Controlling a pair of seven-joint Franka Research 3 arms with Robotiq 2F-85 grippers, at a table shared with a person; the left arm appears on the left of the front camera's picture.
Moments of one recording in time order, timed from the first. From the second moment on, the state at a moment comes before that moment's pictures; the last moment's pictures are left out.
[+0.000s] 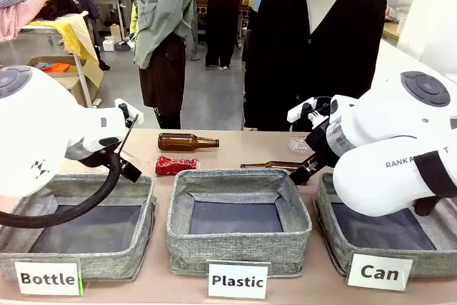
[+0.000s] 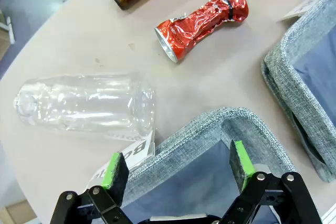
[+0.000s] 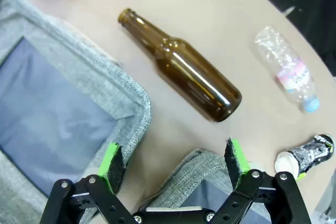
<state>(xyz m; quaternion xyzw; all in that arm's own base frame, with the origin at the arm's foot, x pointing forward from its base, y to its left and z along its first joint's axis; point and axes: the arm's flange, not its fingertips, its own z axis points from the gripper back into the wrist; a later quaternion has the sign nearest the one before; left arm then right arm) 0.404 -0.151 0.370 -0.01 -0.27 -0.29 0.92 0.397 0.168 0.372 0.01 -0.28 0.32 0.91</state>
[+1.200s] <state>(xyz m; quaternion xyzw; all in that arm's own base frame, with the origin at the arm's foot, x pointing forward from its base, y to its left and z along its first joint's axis) 0.404 -0.151 0.370 -0.01 -0.27 -0.29 0.92 0.396 0.168 0.372 0.01 -0.28 0.32 0.91</state>
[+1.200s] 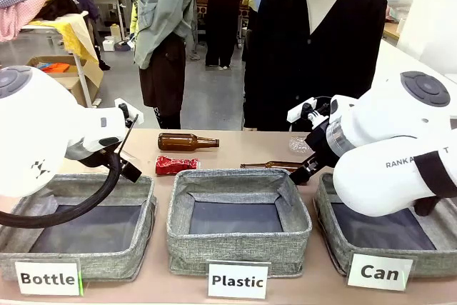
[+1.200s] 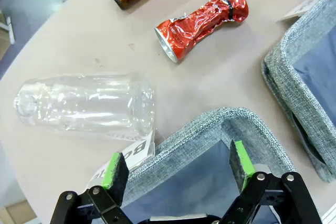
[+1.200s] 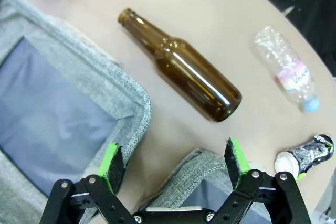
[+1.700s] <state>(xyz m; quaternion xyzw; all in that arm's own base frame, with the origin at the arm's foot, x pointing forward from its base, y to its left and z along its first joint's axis) 0.404 -0.151 0.370 -0.01 -0.27 -0.29 0.92 0.396 0.168 0.372 0.01 -0.28 0.32 0.91</state>
